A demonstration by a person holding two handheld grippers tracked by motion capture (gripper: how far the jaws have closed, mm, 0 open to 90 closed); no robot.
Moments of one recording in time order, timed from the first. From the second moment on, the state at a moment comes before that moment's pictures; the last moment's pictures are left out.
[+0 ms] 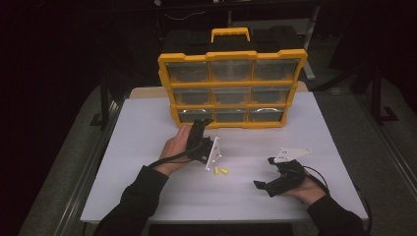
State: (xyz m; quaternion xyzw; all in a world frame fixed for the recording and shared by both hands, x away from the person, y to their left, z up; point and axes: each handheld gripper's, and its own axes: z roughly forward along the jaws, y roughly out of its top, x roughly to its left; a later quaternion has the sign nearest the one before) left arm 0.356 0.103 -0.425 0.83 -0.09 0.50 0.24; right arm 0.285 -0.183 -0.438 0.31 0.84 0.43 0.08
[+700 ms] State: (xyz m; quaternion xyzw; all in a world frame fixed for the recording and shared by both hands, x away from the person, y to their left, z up) left arm 0.352 0.102 -0.431 0.80 -0.15 0.55 0.18; right arm 0.285 -0.183 -0.438 0.32 0.84 0.43 0.08
